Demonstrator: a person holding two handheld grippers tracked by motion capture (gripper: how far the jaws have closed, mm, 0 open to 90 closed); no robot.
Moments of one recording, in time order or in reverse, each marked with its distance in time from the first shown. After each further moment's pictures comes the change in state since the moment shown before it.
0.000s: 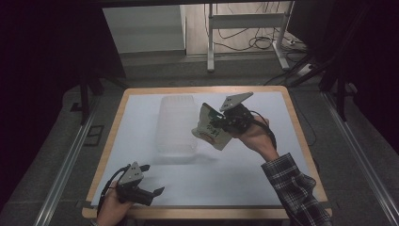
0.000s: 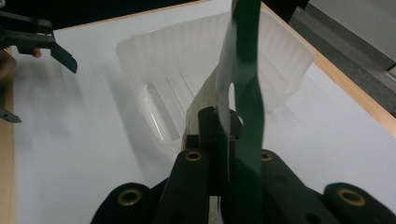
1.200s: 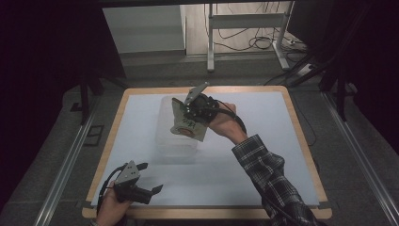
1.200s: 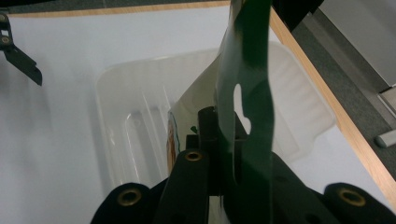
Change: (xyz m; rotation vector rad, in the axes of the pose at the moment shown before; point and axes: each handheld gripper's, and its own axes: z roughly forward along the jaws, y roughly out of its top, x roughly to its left) left arm 0.002 0.000 -0.005 -0.058 0.017 -0.012; right arm 0.010 0.066 0.071 0.086 -0.012 -0.164
